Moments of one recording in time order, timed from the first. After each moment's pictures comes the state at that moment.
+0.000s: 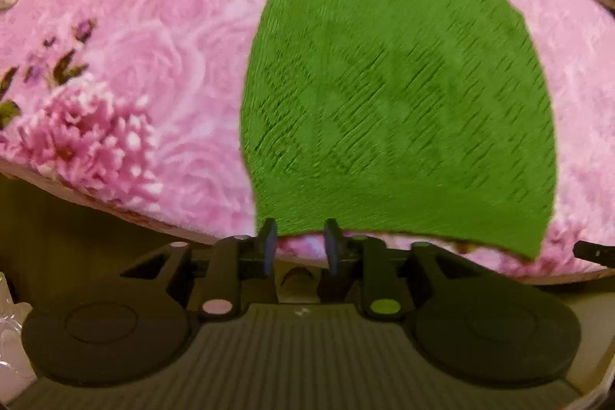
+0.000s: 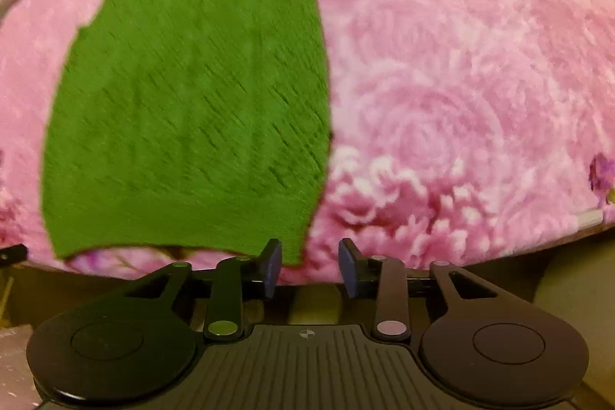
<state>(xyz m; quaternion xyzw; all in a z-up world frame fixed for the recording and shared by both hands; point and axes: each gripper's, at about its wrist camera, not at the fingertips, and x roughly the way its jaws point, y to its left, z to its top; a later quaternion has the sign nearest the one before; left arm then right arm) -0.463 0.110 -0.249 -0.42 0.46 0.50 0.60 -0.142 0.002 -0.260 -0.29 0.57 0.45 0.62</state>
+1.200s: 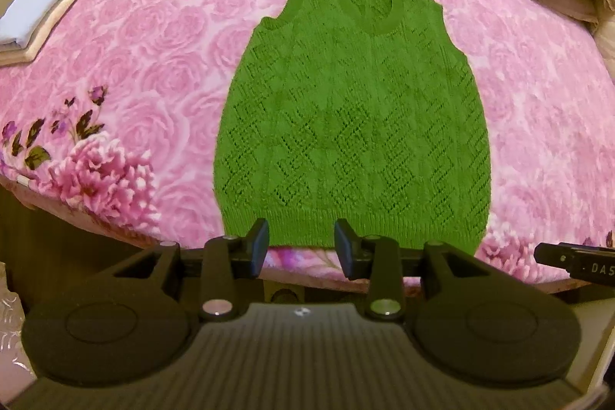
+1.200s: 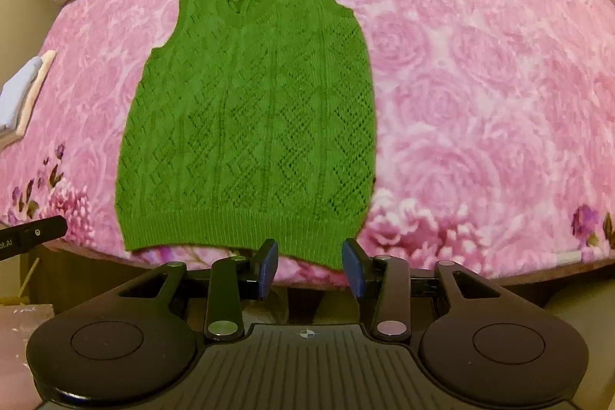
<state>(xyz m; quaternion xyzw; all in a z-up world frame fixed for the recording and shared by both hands) -0.408 0.083 -0.161 -0.38 0.45 0.52 0.62 -0.163 0.017 -0.174 -0.30 0.55 0.51 0.60</state>
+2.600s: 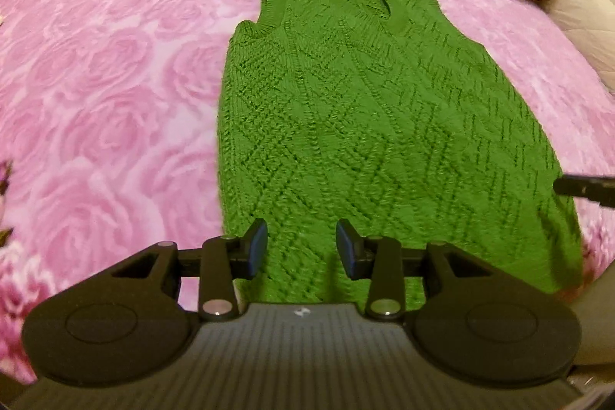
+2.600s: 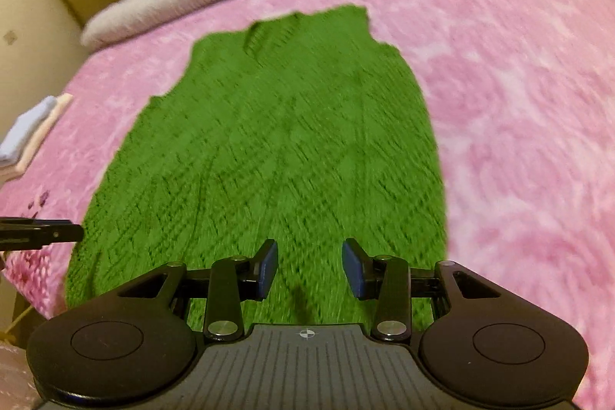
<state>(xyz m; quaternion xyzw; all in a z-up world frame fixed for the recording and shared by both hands) -0.496 0.194 -0.329 -0.30 0.40 0.42 0.76 -0.157 0.062 -0.321 -0.19 0.43 0.62 0.63</state>
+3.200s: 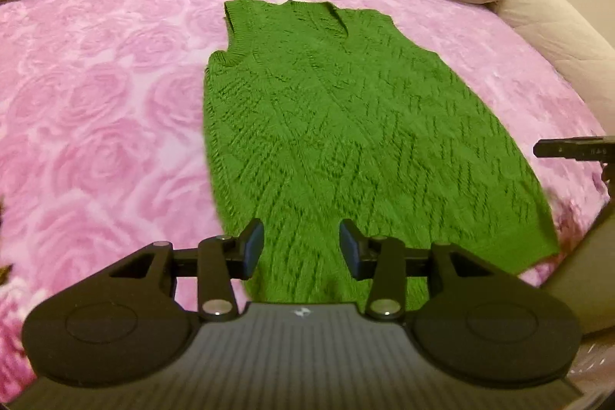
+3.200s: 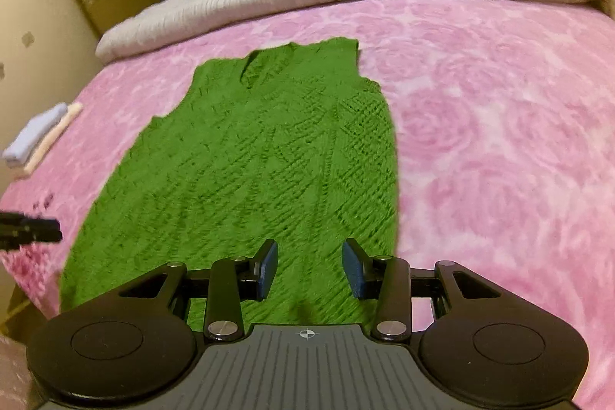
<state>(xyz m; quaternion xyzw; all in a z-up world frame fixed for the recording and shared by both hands) -0.508 0.196 -0.312 -0.28 0.38 0.37 0.80 -0.116 0.053 -0.307 -0.20 0.40 0.64 0.62</state>
